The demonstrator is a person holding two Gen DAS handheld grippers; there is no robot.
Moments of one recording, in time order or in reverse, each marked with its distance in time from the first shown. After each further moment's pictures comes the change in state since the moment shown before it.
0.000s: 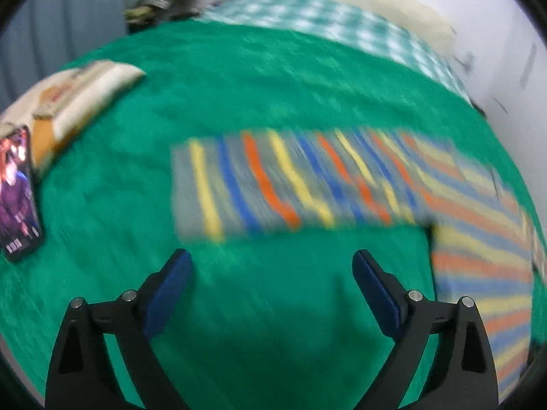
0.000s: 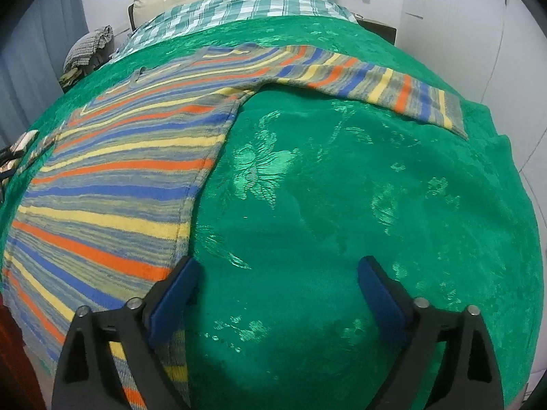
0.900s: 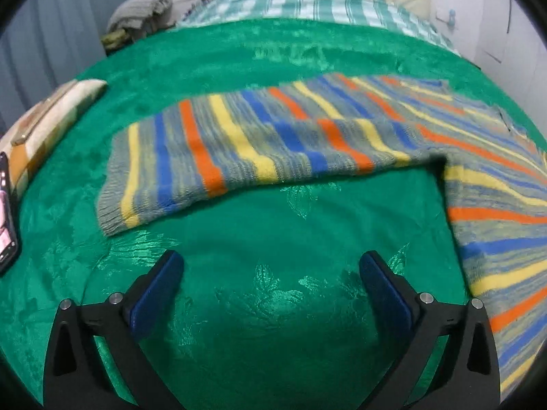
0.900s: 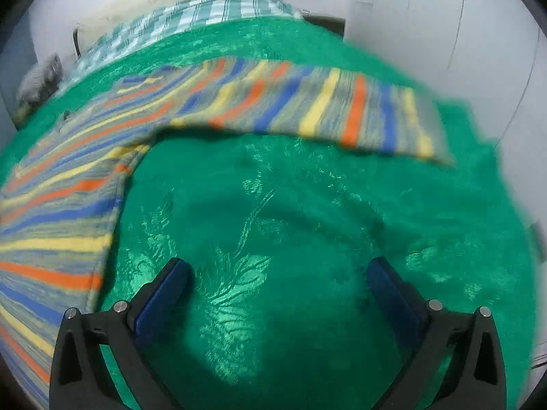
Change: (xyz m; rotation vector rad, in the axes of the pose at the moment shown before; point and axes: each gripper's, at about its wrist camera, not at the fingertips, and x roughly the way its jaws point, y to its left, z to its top) left arm 0.042 -0.048 -0.022 0.158 -0.039 0.098; right arm 0.044 -0.051 0.056 0.165 -0.046 -0.124
